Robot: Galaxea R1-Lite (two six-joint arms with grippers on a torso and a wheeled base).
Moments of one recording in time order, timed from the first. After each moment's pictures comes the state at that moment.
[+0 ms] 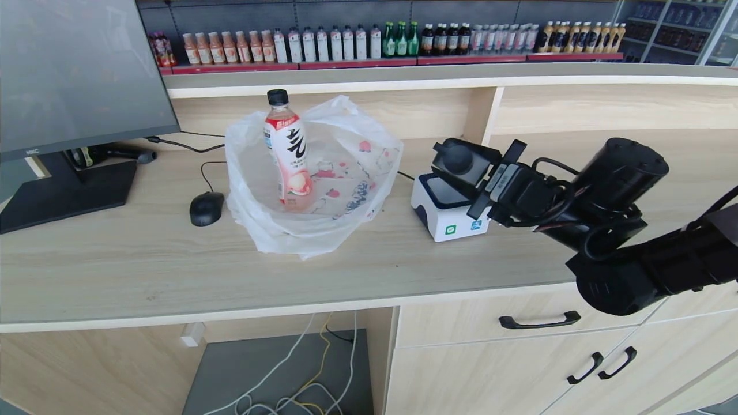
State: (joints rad) left arm 0.00 0.00 0.00 0.00 0.00 -0.01; right arm 0.36 1.98 -1.00 -1.36 0.56 -0.97
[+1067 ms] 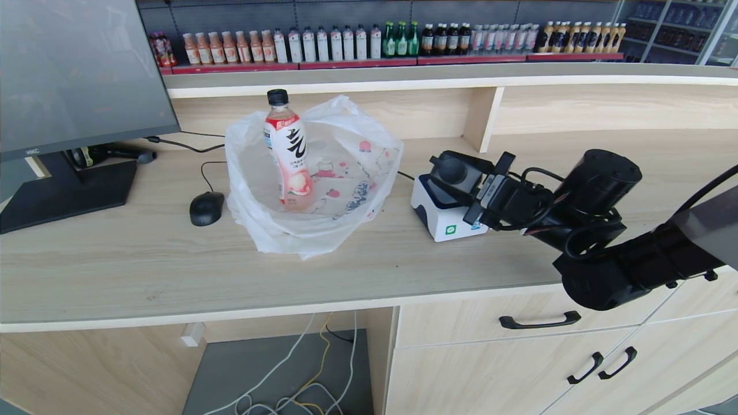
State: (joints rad) left arm 0.00 0.00 0.00 0.00 0.00 -0.01; right arm 0.32 2.06 -1.04 -1.35 0.58 -0.97
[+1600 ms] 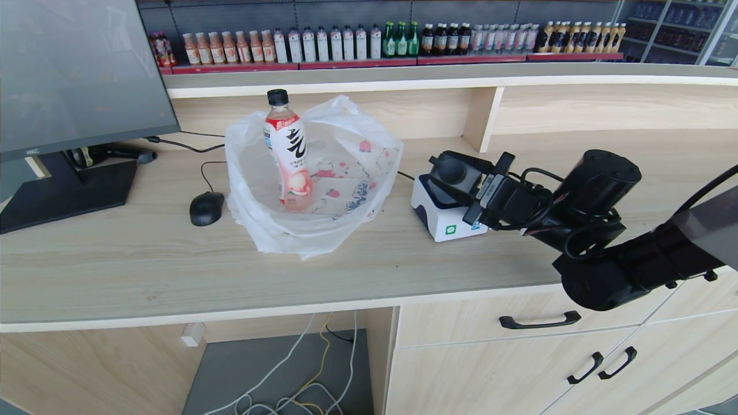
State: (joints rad) left arm 0.00 0.00 0.00 0.00 0.00 -0.01; right arm 0.33 2.06 -1.04 -1.35 0.57 -0.97
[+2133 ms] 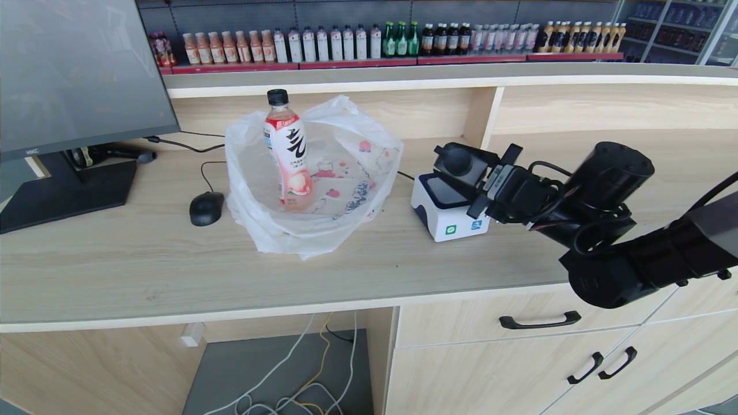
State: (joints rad) left arm 0.00 0.00 0.00 0.00 0.00 -0.01; right arm 0.33 2.02 -1.04 -1.35 0.57 -0.95
